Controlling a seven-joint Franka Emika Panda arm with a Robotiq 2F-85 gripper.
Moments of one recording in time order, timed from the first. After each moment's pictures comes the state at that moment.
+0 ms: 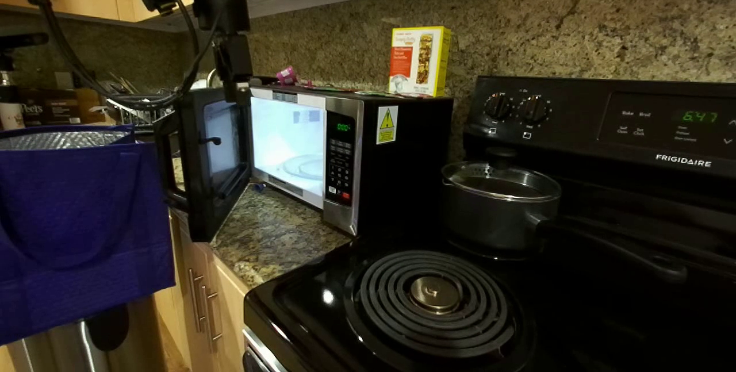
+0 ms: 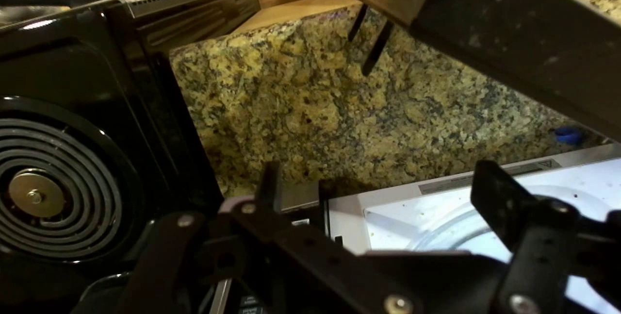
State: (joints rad) arm 0.06 -0.12 0.06 -2.00 -0.04 1.98 0.36
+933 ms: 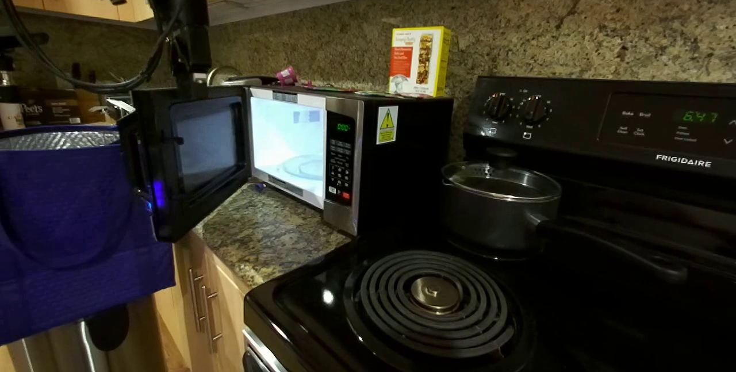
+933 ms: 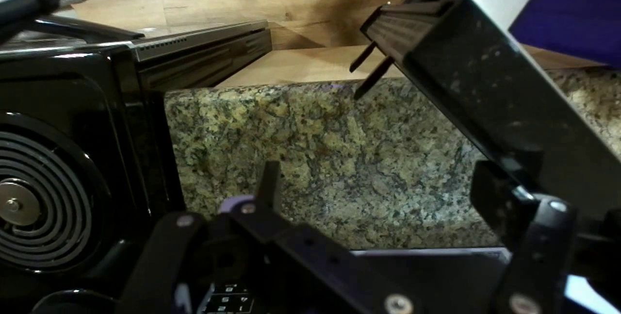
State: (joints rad) arm 0.11 -0.18 0.13 -2.03 -0.06 1.83 0.32
